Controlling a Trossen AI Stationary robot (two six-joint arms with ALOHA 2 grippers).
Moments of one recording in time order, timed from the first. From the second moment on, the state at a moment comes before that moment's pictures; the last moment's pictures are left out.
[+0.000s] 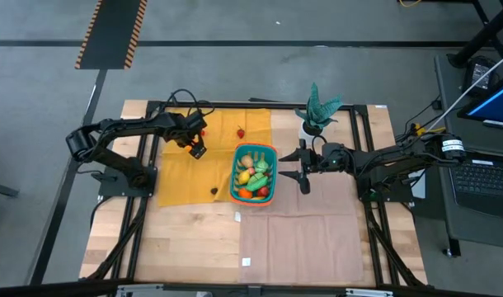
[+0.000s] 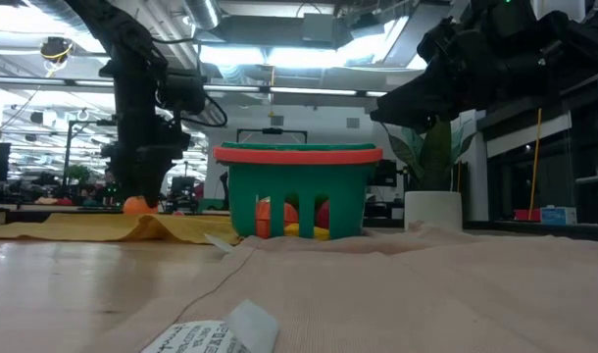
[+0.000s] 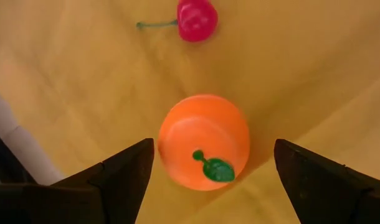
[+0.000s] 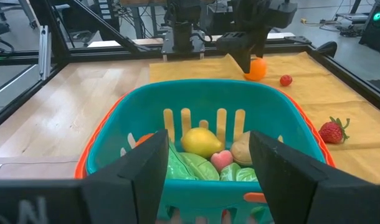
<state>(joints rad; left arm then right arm) 0.61 1.38 0.73 -0.72 -0.18 -0.28 -0.08 1.25 0.37 0.65 -0.07 0.02</state>
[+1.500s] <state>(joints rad) 0.66 1.37 0.68 -0.61 -0.17 -0.23 -0.08 1.25 0.37 0.65 -0.07 0.05</state>
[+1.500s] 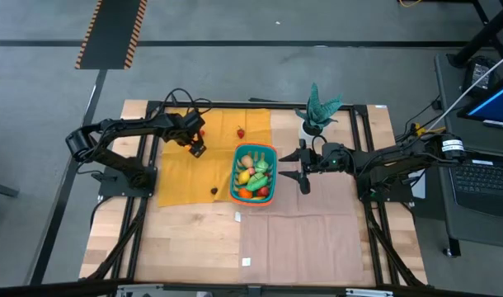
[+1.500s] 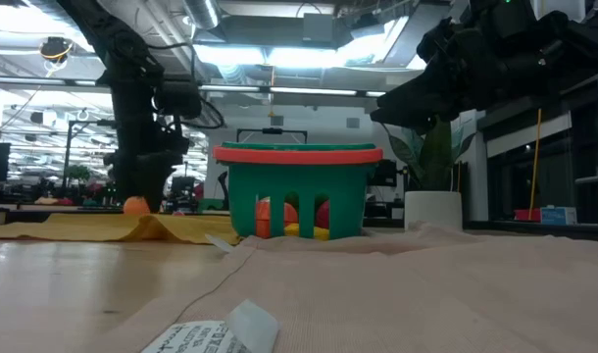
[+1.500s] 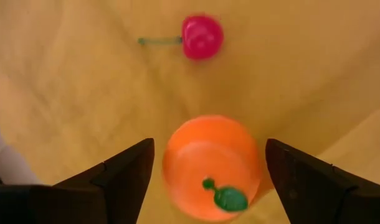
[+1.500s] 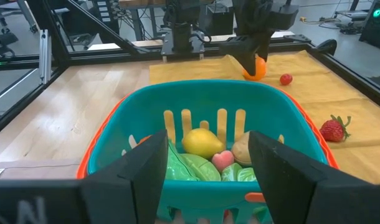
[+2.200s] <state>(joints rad) 0.66 1.37 0.68 -0.59 -0.14 -0.23 -0.08 1.25 0.37 0.65 -0.07 0.05</state>
